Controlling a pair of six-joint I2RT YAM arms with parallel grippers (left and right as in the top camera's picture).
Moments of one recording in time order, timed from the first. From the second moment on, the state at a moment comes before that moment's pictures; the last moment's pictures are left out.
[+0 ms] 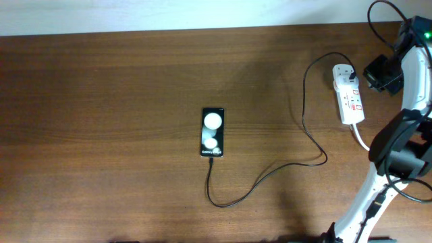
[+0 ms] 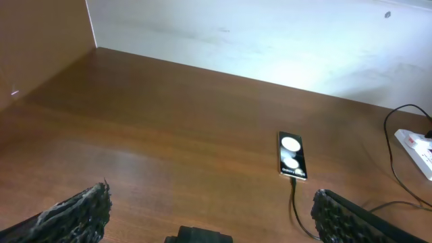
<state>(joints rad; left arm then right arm) -0.02 0.09 1.53 -1.69 -0.09 -0.20 -0.41 2.30 2.14 -1.22 -0.02 0.51</state>
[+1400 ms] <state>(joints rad) -0.02 0.09 1.53 -1.69 -0.09 -0.20 -0.44 2.44 2.19 -1.19 -0.16 0.50</state>
